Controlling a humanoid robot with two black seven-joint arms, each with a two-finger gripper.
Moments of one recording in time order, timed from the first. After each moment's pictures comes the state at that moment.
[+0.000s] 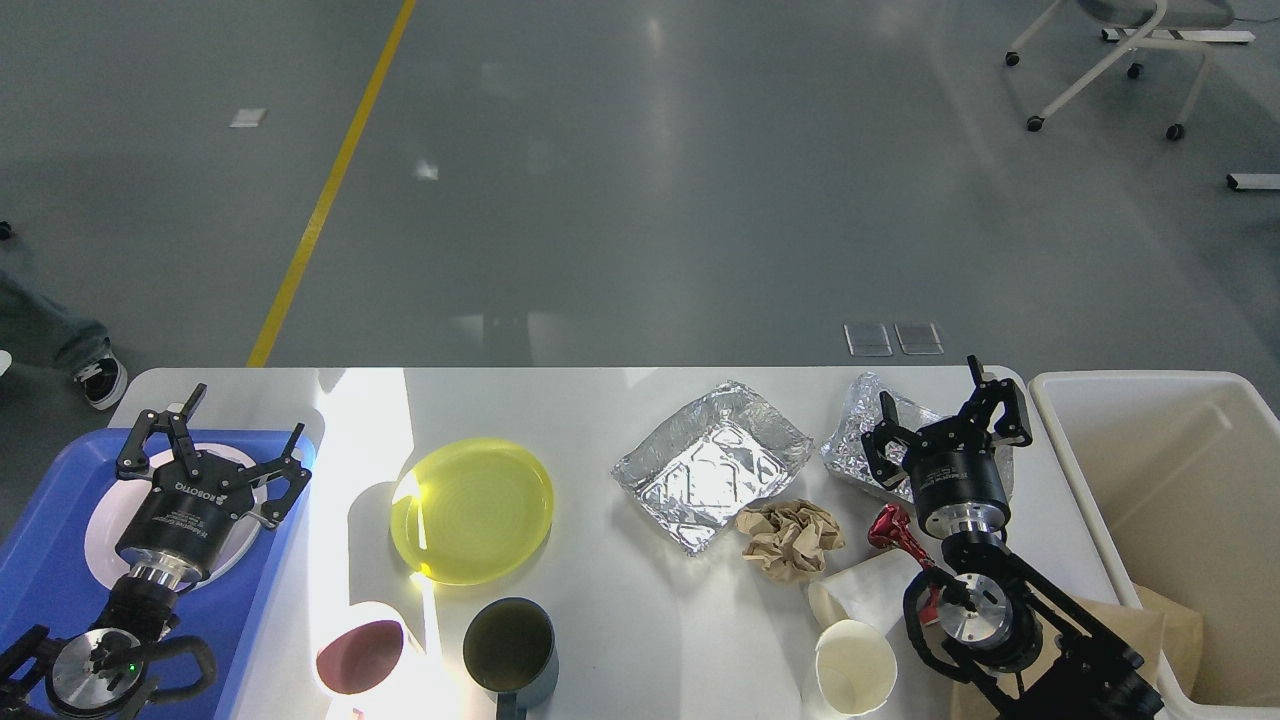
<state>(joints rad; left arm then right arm) -0.24 0.34 -1.20 -0.70 -0.14 -0.70 -0.09 0.26 -0.12 1.02 0.96 -0.15 0.07 0.55</state>
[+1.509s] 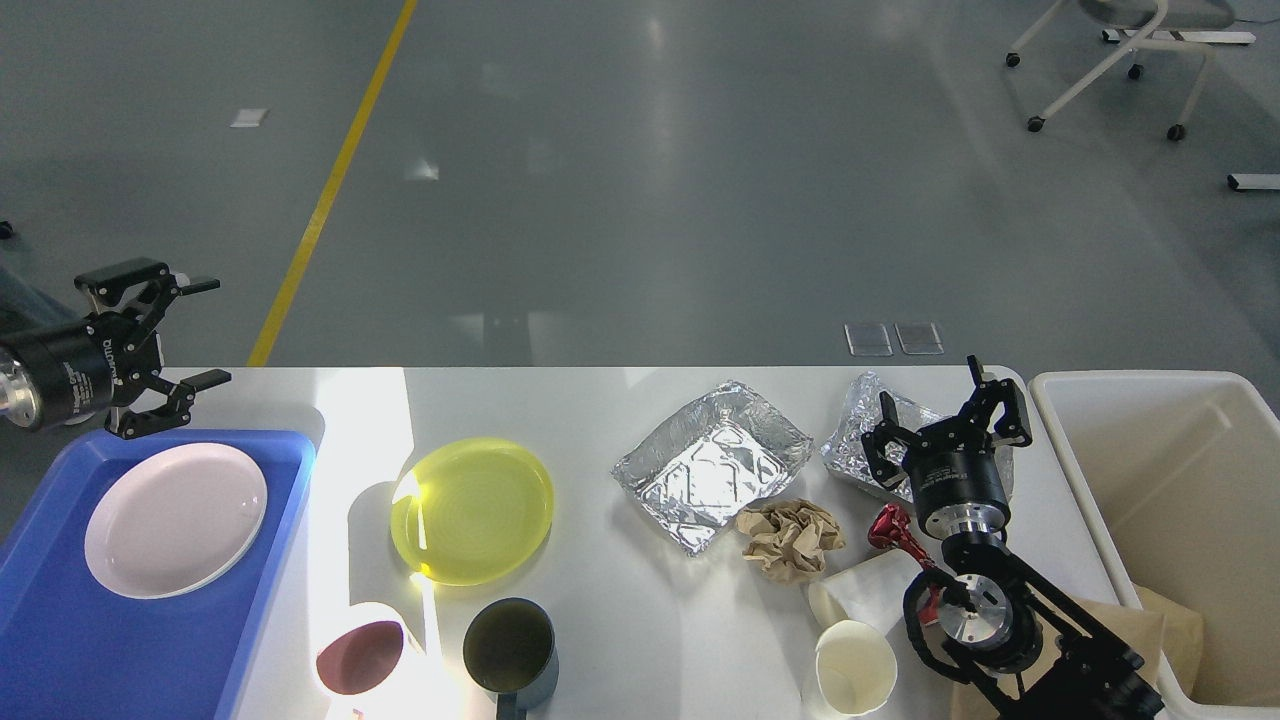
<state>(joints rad) -1.18 0.90 0.30 -0.74 -0.14 -0.70 -0.09 0.26 -0.12 1.02 0.96 -0.15 0.07 0.55</state>
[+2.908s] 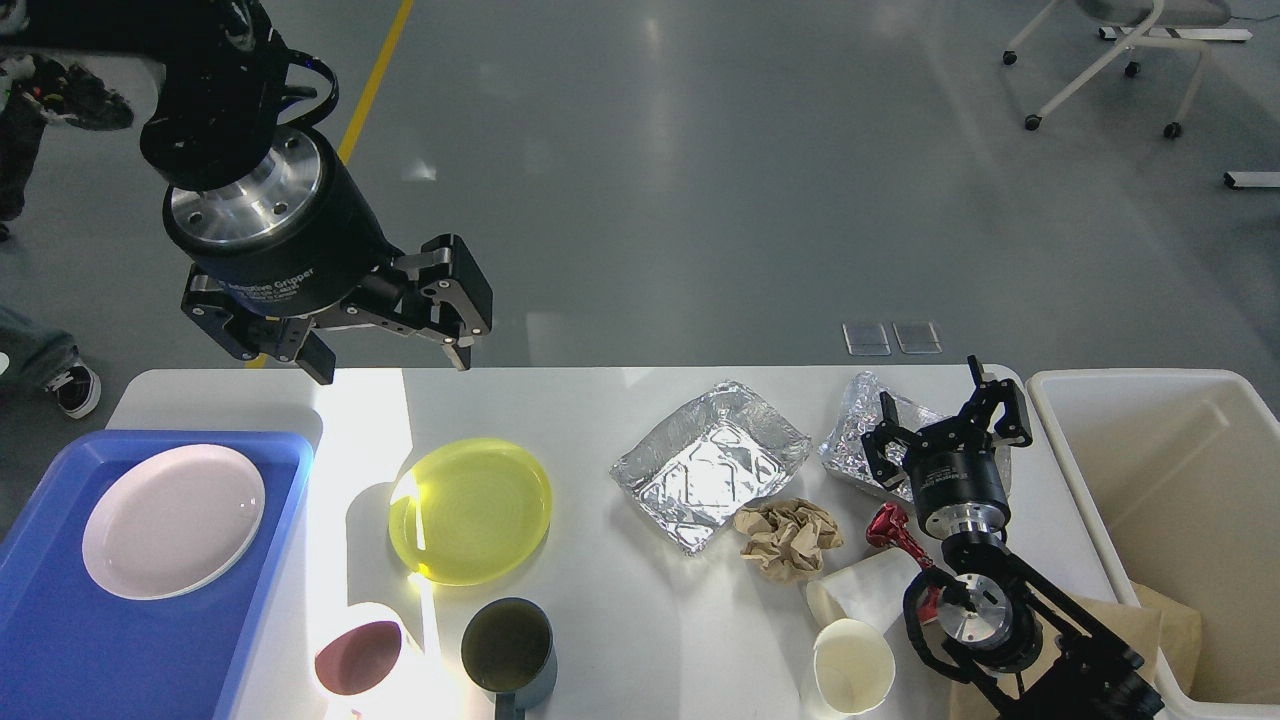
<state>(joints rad) -2.71 0.03 1.49 -1.65 -0.46 -0.83 0.07 0.26 -0.12 1.02 0.96 -0.15 0.07 0.55</state>
